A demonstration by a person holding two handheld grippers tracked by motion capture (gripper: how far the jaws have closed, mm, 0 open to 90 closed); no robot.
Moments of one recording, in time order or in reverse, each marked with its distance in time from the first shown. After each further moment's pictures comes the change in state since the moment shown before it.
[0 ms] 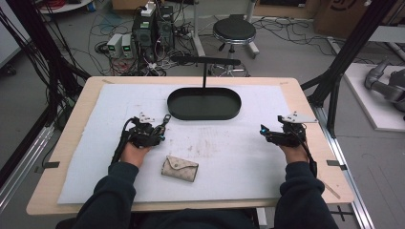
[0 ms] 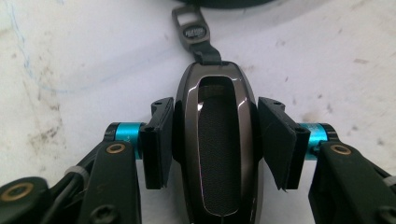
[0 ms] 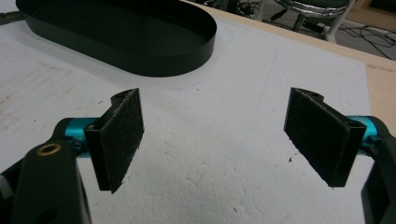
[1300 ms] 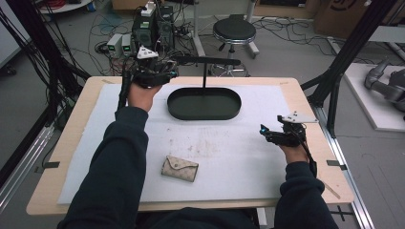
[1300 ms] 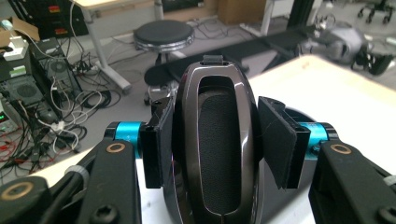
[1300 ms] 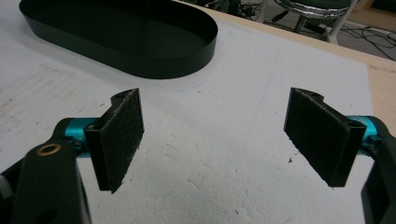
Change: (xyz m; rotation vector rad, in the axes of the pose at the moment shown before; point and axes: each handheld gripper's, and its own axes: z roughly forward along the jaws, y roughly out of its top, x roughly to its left) left arm 0.012 0.179 -0.051 -0.357 -0.023 0.011; right arm 0.000 0.000 0.000 -0.011 0.006 0.001
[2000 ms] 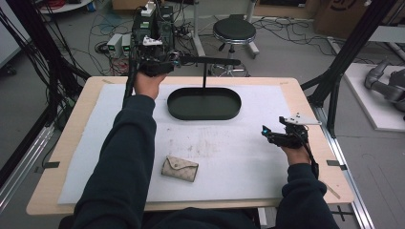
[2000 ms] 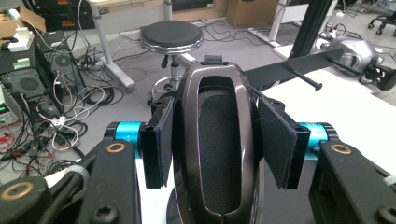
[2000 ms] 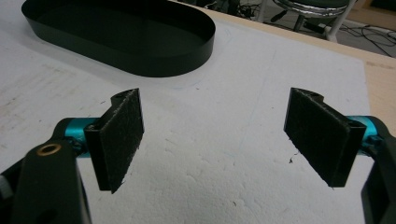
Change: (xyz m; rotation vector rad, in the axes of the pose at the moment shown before) left arm 0.011 0.018 0.030 0.009 0.033 -0.053; right arm -0.002 -0.004 -0.005 -0.005 0.003 0.015
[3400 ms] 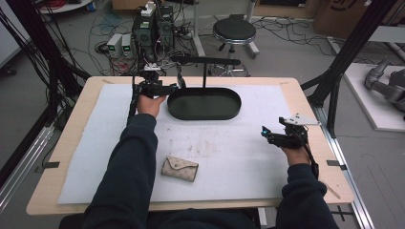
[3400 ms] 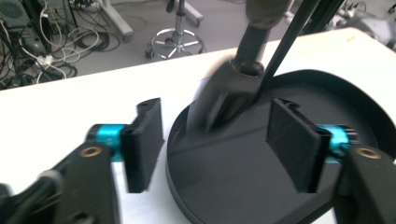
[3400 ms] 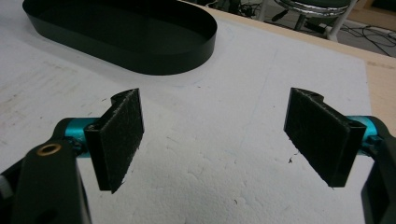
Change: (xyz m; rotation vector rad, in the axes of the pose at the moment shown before) left arm 0.018 -0.084 0.030 0.120 0.002 -0.137; right arm 0.001 -0.001 0.000 0.007 -0.001 -0.007
